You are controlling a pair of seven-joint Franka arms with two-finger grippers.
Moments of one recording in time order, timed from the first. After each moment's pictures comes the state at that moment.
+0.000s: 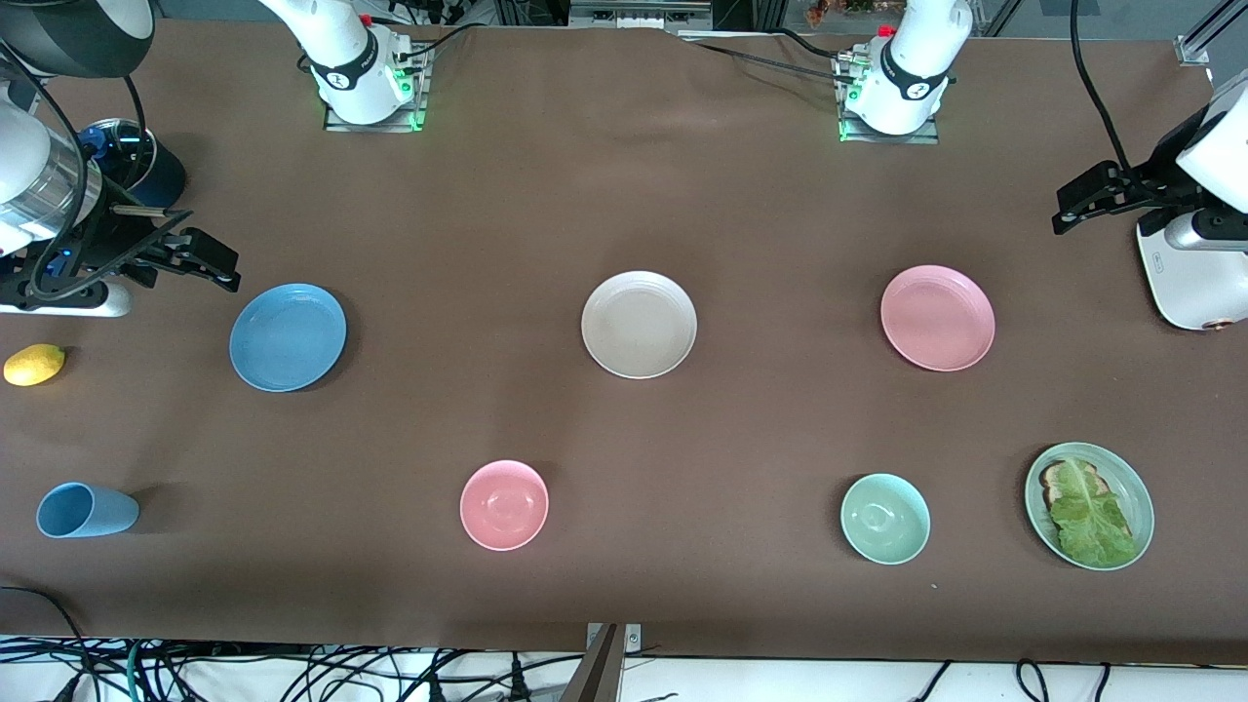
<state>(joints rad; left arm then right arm) 0.05 -0.03 -0.06 -1.61 -0.01 1.52 -0.02 0.04 0.13 0.07 -1.51 -0.01 1.64 0.16</state>
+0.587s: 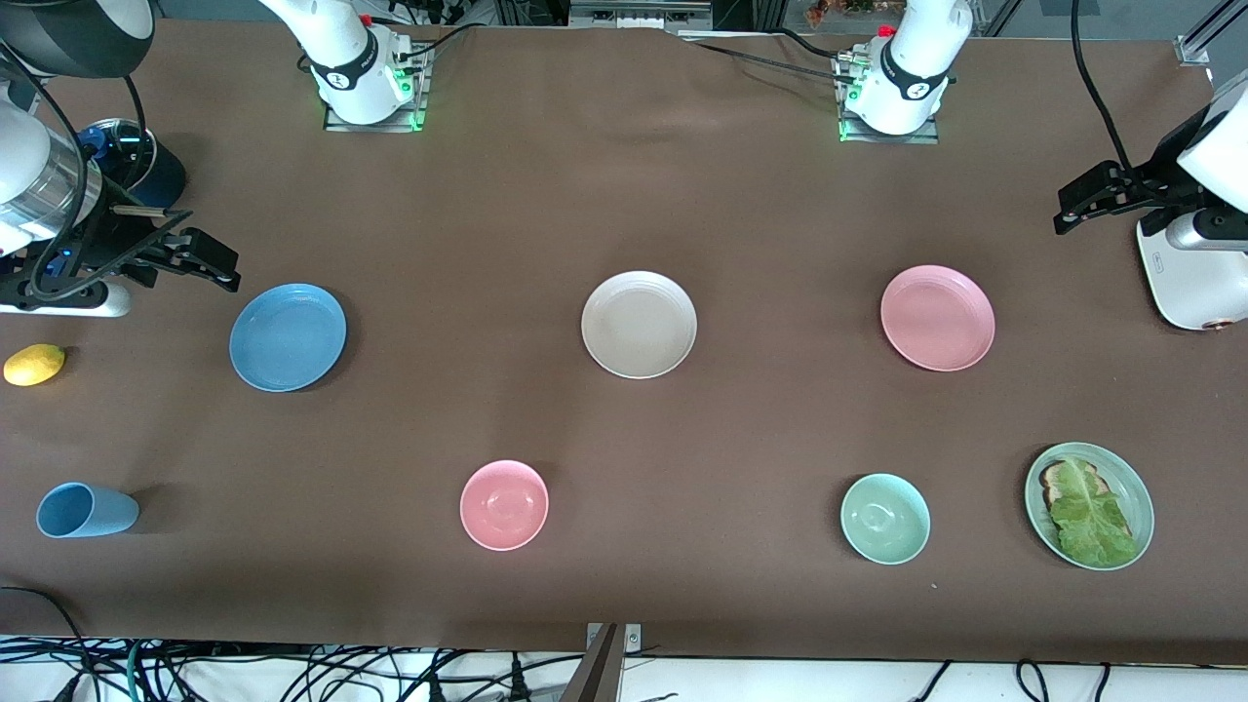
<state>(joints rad) 0.05 -0.03 -0.06 -1.61 -0.01 1.52 -0.02 0.04 0.13 0.07 -1.51 -0.01 1.64 0.16</state>
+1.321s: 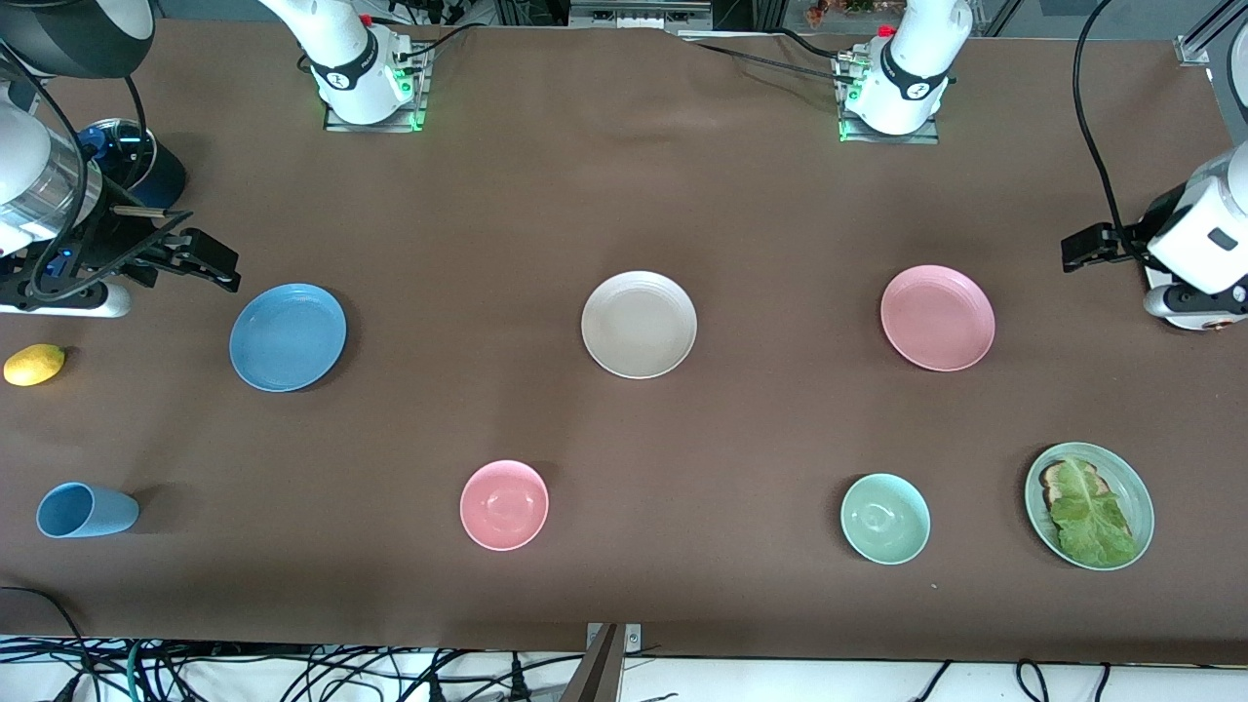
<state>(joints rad) 0.09 0.11 -0.05 -1.61 0.11 1.52 -0.01 0.04 0.13 0.07 -1.52 -0.01 1.64 0.17</state>
